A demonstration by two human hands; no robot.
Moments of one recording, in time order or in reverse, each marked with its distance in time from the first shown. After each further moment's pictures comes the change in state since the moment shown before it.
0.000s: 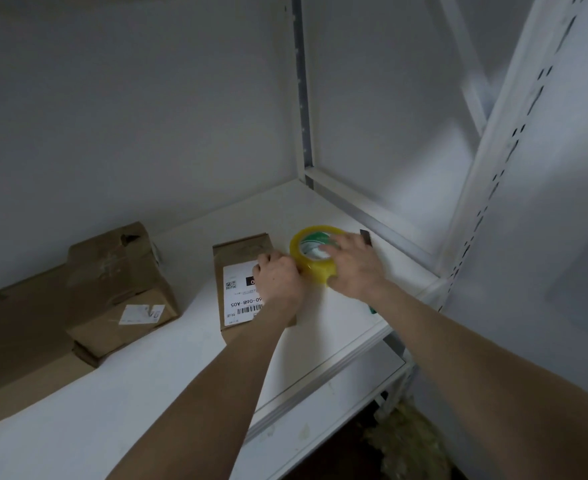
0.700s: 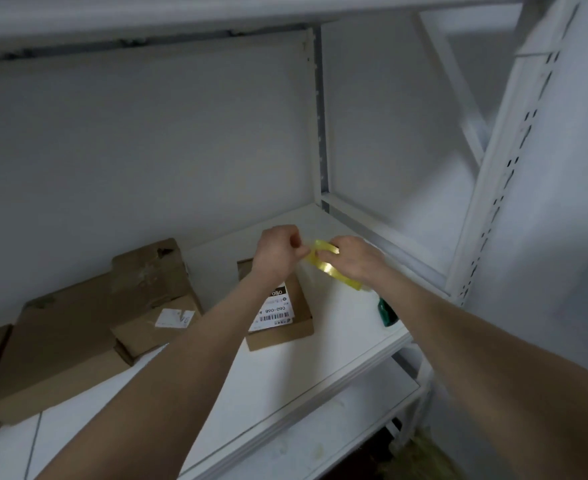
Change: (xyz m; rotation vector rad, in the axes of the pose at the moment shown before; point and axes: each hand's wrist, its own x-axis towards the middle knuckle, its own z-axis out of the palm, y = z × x) left_hand 0.007 -0.017 -0.111 -0.477 0.022 0.189; right_hand 0.007 -0.036 -0.065 0.348 -0.049 0.144
